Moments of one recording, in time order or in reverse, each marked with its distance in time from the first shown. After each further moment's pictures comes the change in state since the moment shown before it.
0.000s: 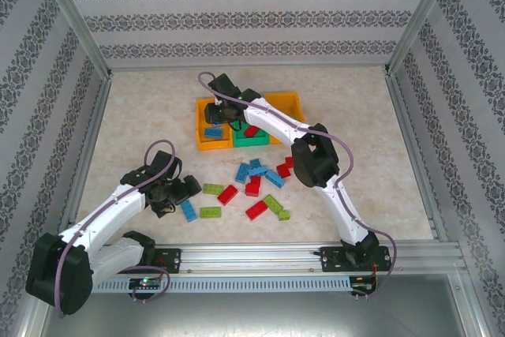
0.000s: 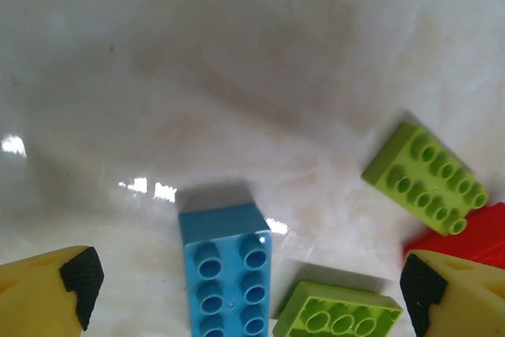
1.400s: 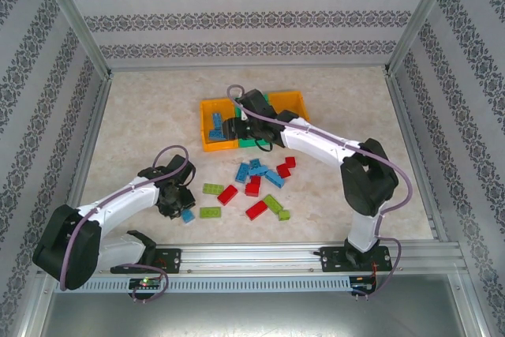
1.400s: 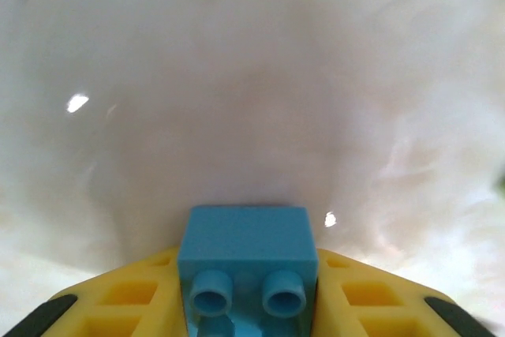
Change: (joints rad) left arm -0.110 0.171 0.016 0.027 -0.091 -0.098; right arm 0.002 -0.601 -0.802 0.277 0.006 0.022
